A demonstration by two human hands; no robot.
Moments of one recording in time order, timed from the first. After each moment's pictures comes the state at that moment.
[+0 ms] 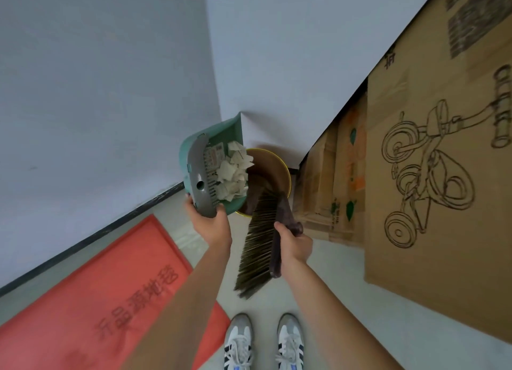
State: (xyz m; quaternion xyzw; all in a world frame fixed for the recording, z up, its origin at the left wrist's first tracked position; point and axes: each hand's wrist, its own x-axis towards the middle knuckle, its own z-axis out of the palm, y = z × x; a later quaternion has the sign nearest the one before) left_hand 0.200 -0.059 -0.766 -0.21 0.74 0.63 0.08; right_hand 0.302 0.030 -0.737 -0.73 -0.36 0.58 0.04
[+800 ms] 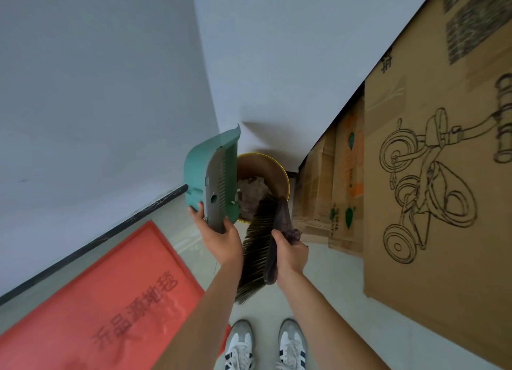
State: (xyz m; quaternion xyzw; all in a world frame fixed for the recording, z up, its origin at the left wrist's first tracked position) left_hand 0.229 -0.045 -0.766 -0.17 0.80 0.57 0.06; right_hand 0.300 0.025 -0.745 -0.73 -0.36 0.58 0.05
